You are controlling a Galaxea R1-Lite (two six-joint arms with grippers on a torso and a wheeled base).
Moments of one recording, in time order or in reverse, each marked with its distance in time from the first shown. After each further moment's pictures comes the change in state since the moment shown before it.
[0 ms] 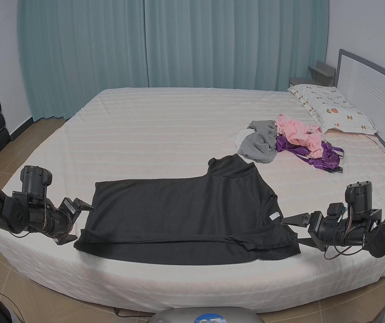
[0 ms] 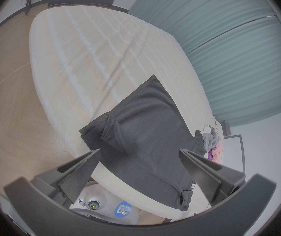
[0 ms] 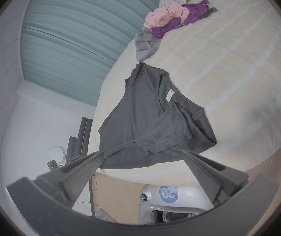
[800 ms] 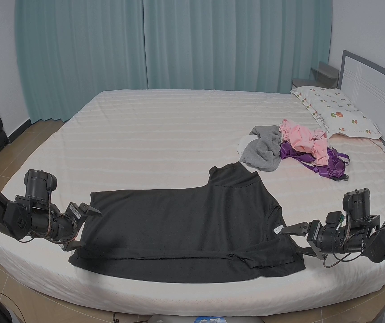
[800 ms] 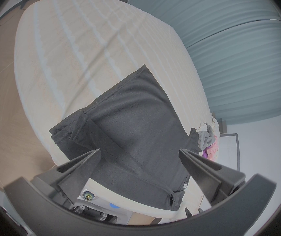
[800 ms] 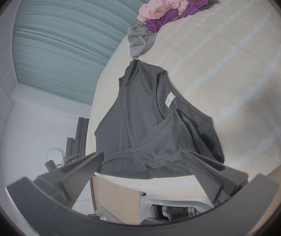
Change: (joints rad) left arm -0.051 -0.014 0.038 -0.008 -0.052 -0.059; right arm 0.016 0.017 0.047 -0.003 0.003 0.023
